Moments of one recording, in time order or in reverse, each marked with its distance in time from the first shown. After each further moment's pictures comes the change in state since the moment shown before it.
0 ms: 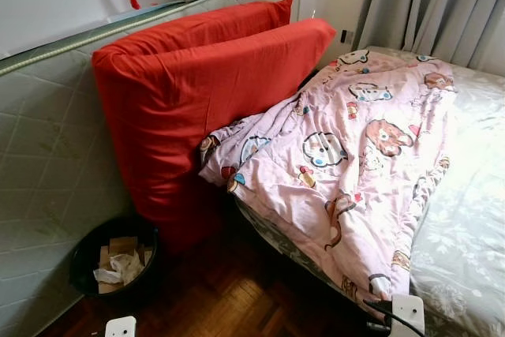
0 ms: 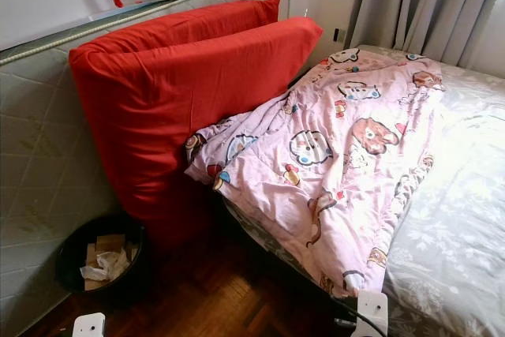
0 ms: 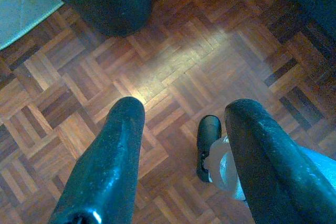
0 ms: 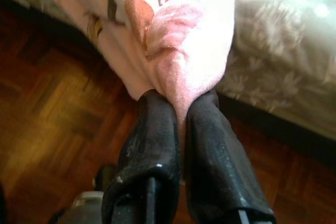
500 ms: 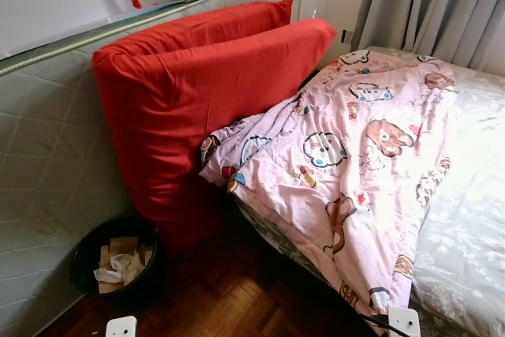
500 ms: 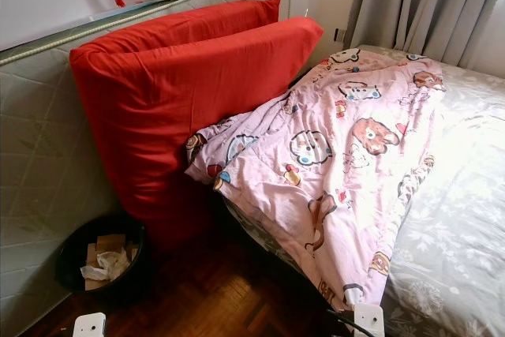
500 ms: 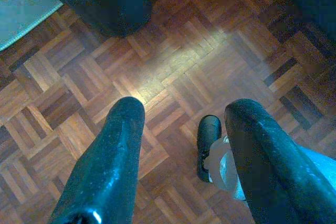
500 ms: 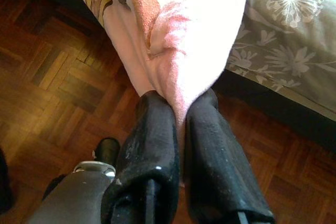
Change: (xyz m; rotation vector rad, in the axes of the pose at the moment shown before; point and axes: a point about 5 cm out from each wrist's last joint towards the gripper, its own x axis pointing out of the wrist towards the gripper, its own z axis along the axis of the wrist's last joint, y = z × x) left arm 0.000 0.000 0.000 0.006 0.000 -0.003; right arm -0.002 0.001 -0.013 -0.032 0.082 0.026
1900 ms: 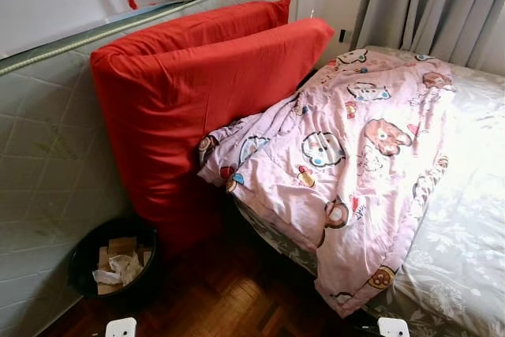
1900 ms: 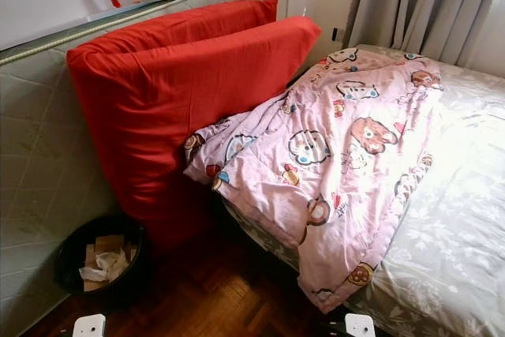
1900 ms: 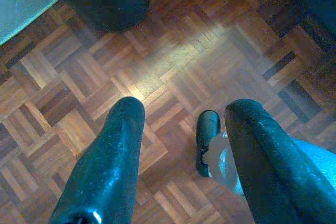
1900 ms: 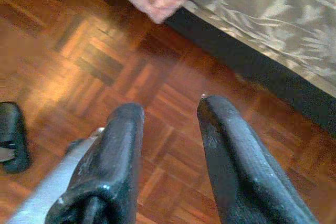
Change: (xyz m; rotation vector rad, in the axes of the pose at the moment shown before) left arm 0.000 0.004 -0.001 0.000 0.021 -0.008; right arm -0.001 0.012 -0.012 -0.045 0.121 0.138
